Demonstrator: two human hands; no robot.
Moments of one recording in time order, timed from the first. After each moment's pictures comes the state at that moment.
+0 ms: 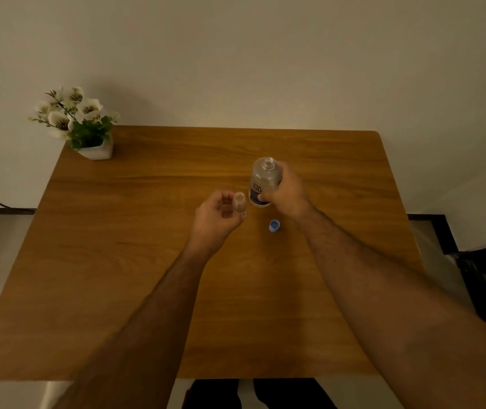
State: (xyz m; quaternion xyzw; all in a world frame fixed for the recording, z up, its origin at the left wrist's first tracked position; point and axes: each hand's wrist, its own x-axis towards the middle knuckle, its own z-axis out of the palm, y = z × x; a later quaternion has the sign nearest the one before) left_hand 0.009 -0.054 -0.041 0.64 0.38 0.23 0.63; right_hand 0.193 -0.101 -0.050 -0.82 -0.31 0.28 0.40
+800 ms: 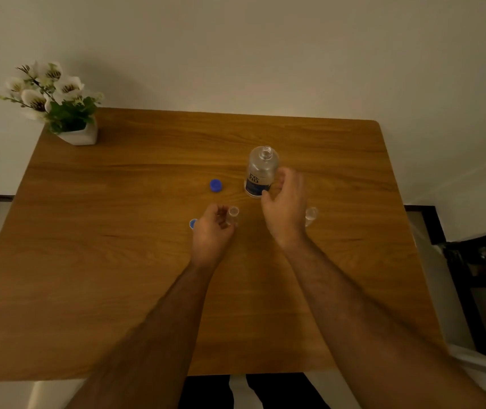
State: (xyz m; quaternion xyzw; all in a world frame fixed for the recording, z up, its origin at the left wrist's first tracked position) left_hand 0.008 -0.073 -0.100 0.67 0.46 0.20 0.54; right_hand 0.140 -0.133 -0.044 -0.88 -0.29 0.09 0.37
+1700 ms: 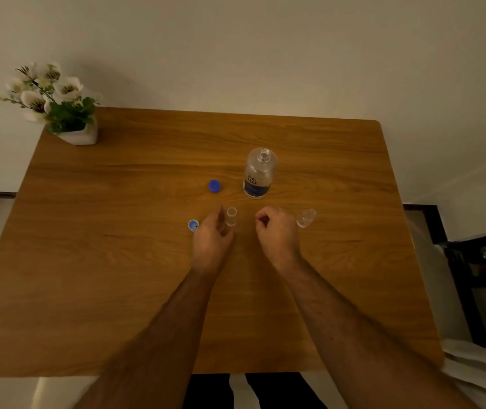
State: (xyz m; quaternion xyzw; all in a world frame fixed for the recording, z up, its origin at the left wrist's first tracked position) left_hand 0.006 -0.084 -0.109 0.69 0.50 0.16 0.50; right_hand 0.126 -0.157 -0.072 -0.88 -0.37 0.16 0.26
